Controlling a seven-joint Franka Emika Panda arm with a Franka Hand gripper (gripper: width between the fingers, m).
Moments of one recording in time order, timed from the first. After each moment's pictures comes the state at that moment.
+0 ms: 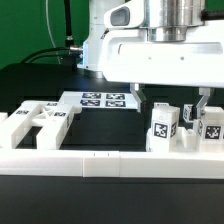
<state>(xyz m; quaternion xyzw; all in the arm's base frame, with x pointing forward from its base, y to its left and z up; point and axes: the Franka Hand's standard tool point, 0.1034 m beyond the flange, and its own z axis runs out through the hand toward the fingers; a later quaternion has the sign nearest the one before) 0.647 0.053 0.079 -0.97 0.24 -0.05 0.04</state>
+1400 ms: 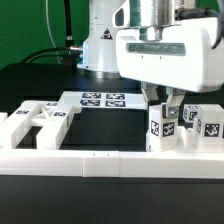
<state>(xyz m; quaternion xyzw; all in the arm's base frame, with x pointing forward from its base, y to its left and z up) 0.644 0.047 0.080 -0.81 0.58 -0.04 0.06</state>
